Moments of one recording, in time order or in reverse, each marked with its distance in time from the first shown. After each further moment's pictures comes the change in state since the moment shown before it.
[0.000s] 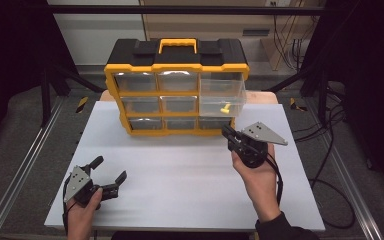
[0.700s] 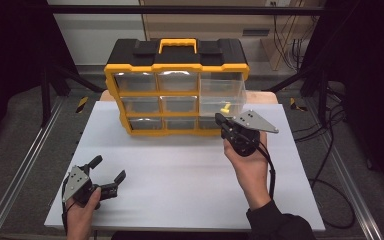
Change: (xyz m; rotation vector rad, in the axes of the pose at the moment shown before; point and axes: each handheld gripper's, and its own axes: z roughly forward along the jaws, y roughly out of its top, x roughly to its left) left arm 0.003 0.001 -0.001 -0.014 0.007 -0.015; right arm 0.008 0.023 0.017 -0.030 -0.008 -0.028
